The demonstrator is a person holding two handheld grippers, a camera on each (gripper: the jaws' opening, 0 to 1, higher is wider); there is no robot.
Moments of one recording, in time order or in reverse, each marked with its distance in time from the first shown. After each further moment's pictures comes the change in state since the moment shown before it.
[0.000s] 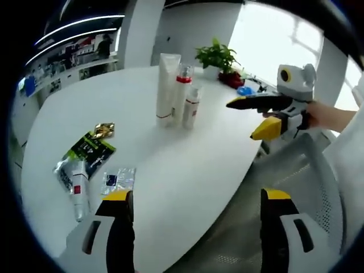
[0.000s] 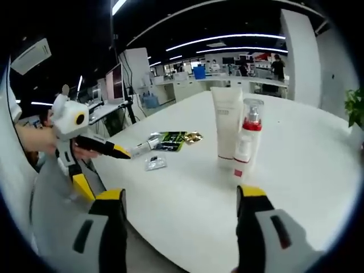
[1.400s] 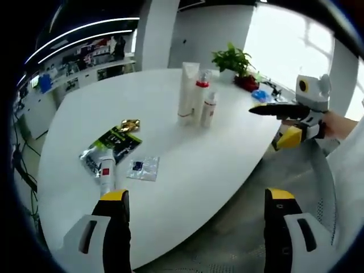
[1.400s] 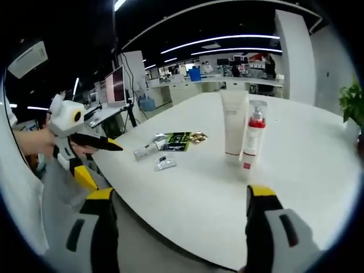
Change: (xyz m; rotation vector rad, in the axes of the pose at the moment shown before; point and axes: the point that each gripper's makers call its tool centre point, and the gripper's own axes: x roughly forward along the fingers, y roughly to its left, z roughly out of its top) left arm -0.042 0.016 -0.011 -0.027 -0.015 0.127; right arm -0.012 0.029 -0.006 0.020 -0.004 -0.033
